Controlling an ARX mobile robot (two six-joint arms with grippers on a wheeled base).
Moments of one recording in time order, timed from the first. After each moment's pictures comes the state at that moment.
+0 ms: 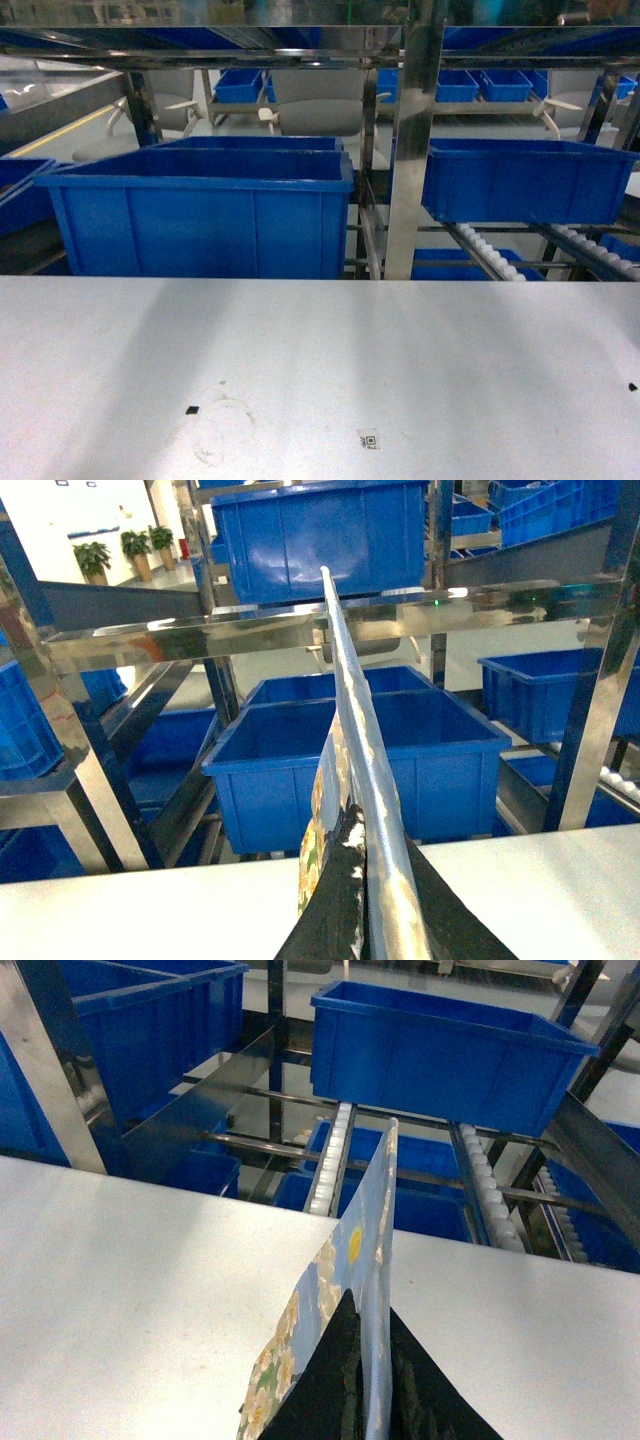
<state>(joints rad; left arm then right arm) 0.00 0.46 0.48 -0.06 0.01 0.10 -0.40 1.67 0.58 0.75 -0.51 -0.26</state>
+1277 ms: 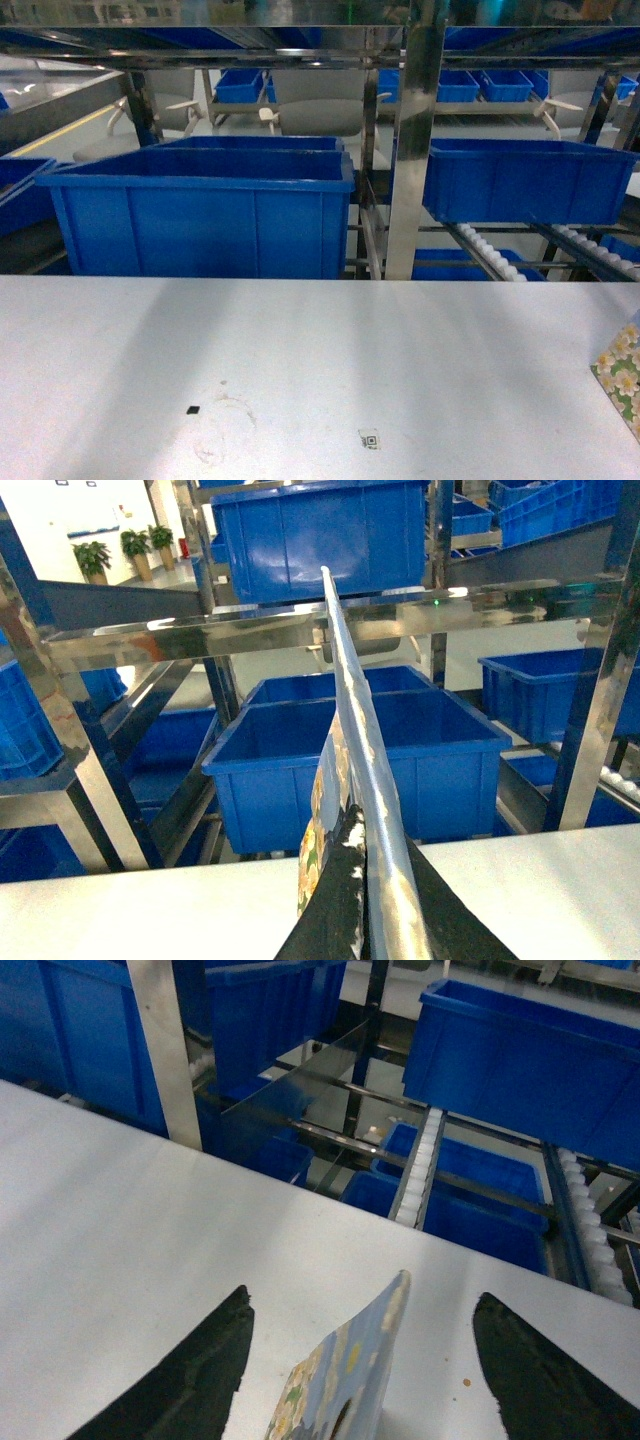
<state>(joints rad) 0.00 0.46 0.48 -0.06 0.01 0.10 -0.31 1.78 0.63 0.74 -0.59 -0.34</state>
